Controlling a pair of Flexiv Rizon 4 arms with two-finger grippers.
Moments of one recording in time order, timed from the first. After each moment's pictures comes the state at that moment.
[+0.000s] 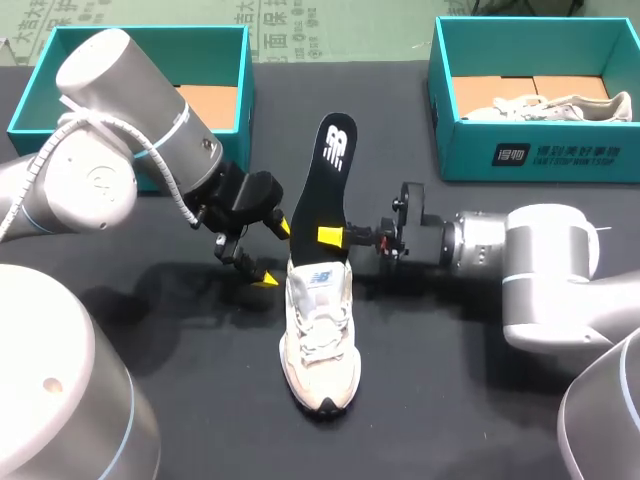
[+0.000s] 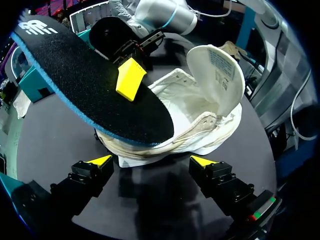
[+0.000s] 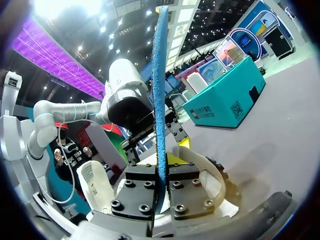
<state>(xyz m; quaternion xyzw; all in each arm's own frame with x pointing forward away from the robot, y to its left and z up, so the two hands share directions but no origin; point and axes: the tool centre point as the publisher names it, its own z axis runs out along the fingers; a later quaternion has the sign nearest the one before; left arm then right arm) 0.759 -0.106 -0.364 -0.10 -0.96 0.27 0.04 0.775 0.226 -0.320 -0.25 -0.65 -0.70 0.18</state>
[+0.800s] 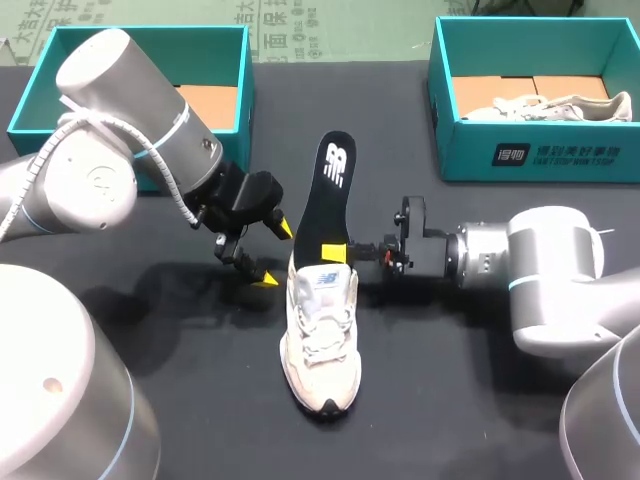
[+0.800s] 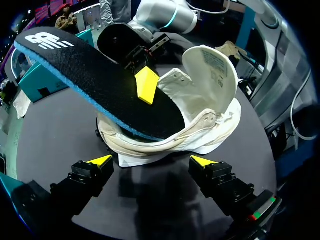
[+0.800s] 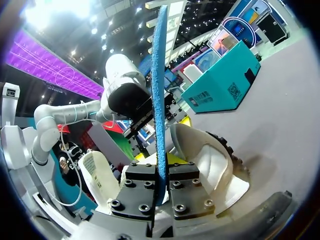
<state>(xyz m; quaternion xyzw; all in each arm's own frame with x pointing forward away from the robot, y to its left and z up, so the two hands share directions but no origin) 0.759 -0.106 -0.364 -0.10 -0.96 0.27 0.04 0.753 0.221 -0.339 -0.28 -0.65 -0.67 0.22</state>
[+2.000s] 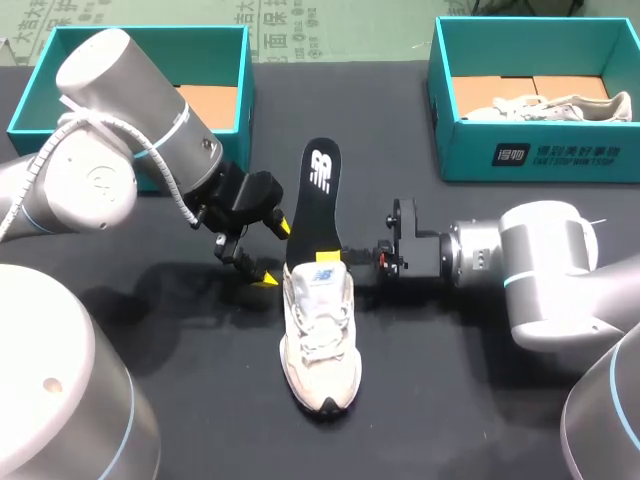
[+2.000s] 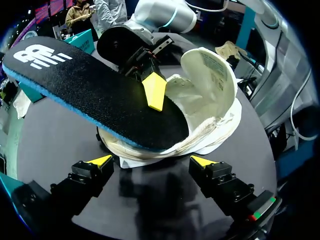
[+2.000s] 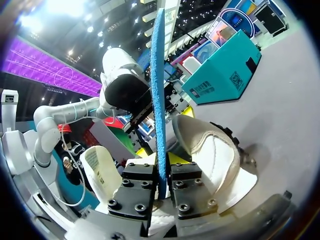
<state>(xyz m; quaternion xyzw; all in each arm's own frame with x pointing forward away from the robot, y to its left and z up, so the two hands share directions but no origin) 0.759 -0.106 -0.364 -0.10 -0.96 0.27 0.04 0.746 0.229 -0.344 -0.28 -0.66 -0.65 0.25</state>
